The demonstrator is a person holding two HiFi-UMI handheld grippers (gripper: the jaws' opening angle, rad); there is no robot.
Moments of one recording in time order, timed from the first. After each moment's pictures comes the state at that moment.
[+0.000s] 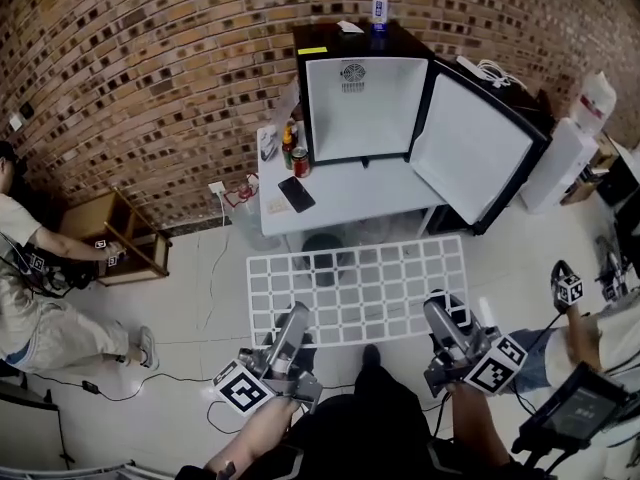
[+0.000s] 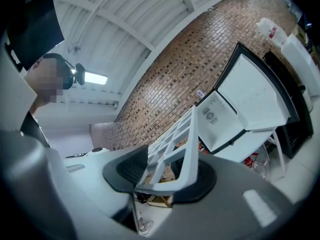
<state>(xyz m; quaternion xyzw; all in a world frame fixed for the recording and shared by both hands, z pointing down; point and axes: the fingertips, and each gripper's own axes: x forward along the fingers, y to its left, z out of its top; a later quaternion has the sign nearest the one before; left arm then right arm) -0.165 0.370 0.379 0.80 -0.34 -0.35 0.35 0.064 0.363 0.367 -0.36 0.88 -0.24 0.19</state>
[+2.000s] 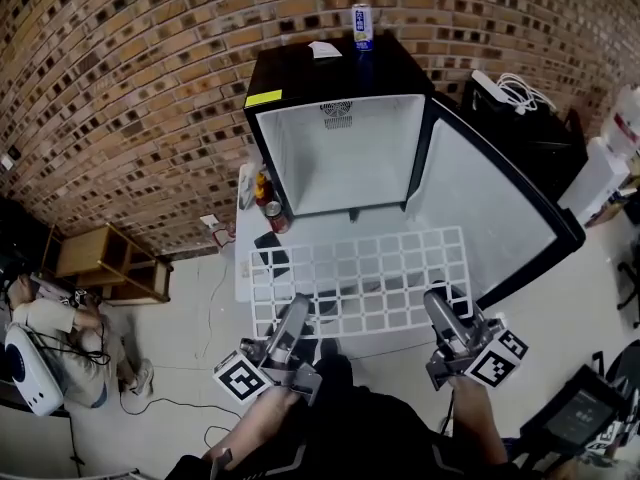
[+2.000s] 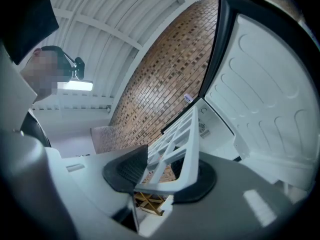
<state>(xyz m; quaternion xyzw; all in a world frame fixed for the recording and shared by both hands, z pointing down) -0.058 0.103 0.366 0.80 -0.36 -0.34 0.35 0.169 0.087 0.358 -0.34 0.89 -0.25 0.19</state>
